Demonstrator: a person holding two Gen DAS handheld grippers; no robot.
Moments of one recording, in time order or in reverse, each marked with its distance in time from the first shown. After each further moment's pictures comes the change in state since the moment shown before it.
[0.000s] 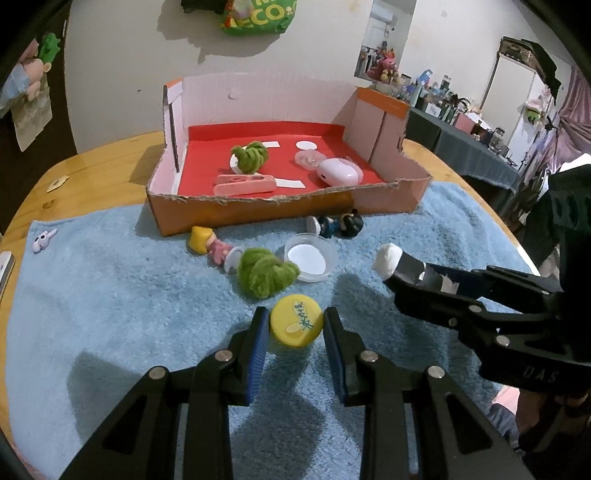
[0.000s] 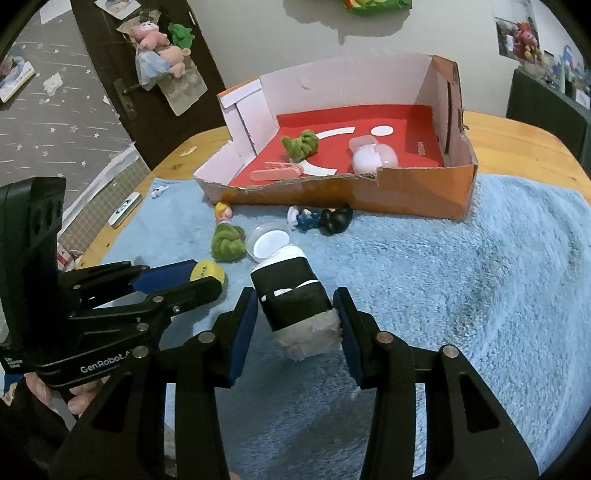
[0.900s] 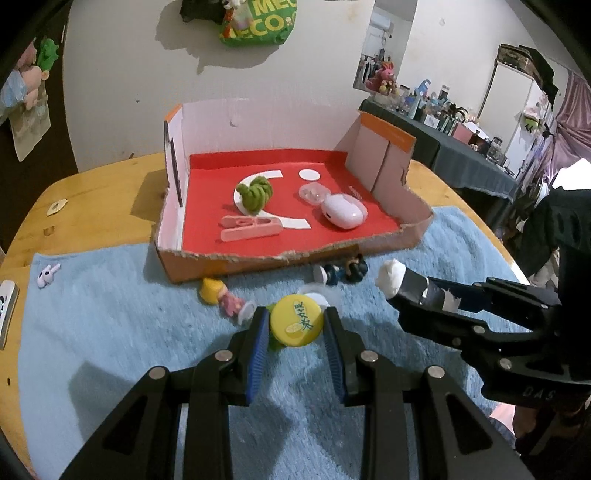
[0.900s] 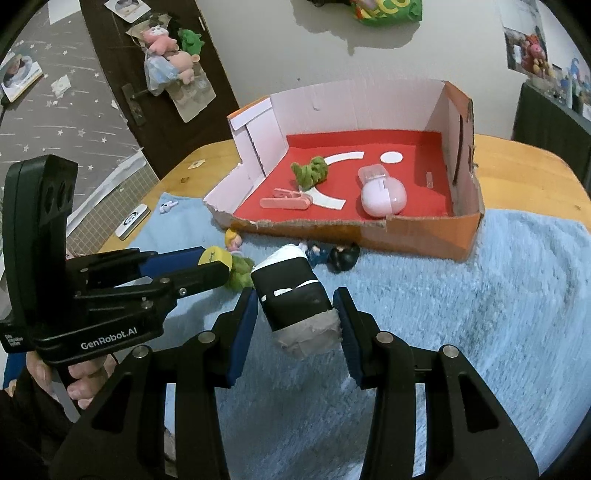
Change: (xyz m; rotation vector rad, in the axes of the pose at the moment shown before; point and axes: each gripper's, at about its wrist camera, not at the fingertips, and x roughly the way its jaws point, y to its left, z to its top) left arm -0.009 0.009 0.038 0.003 -0.033 -0.007; right arm -0.006 0.004 0.026 -0.028 -0.031 0.009
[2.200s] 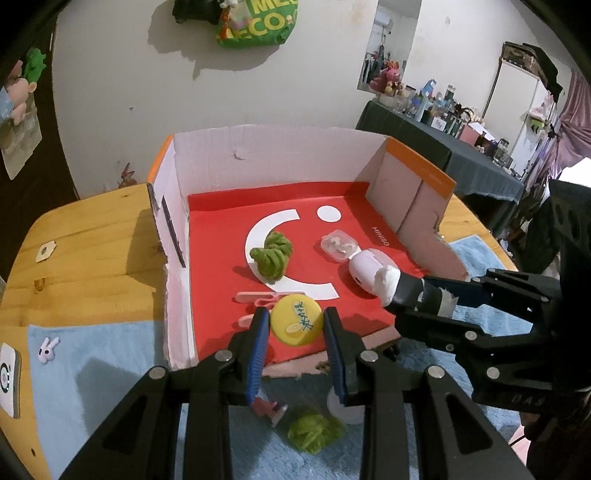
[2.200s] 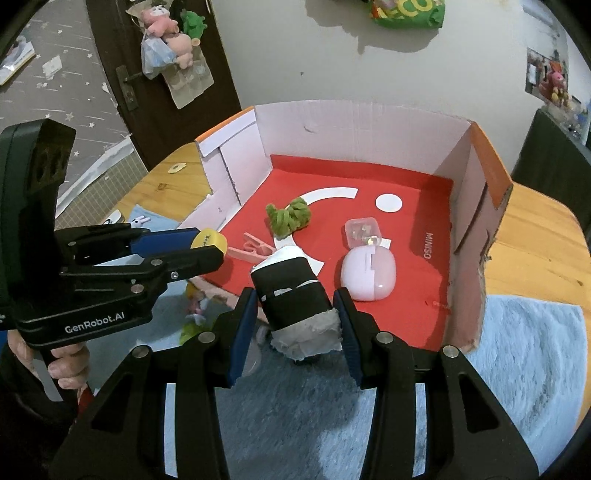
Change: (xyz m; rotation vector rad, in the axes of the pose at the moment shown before) left arm 0.035 0.023 0.074 0.022 0.019 0.009; right arm 0.038 -0.018 0.072 -0.078 0.056 -0.049
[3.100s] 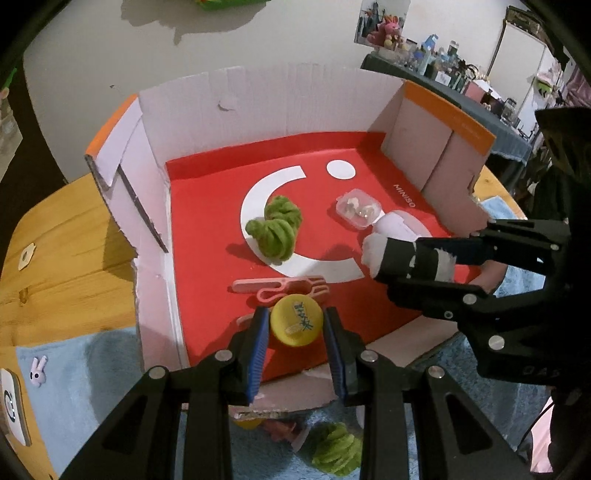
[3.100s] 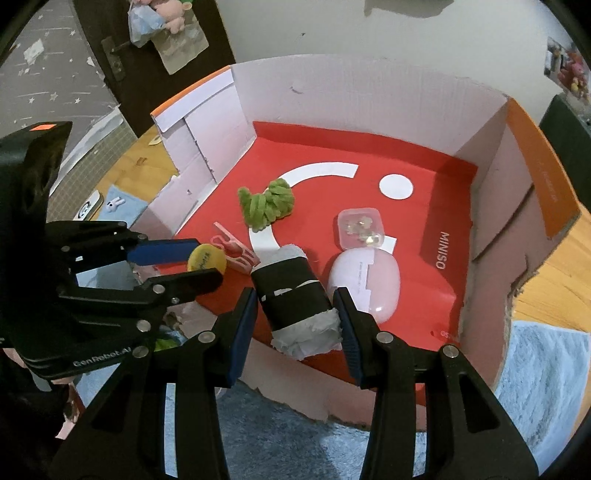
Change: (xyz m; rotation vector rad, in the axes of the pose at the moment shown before) left arm 0.055 0.006 0.006 0.063 0.184 0.013; right arm 0.048 -0.019 0.023 -0.013 0.171 0.019
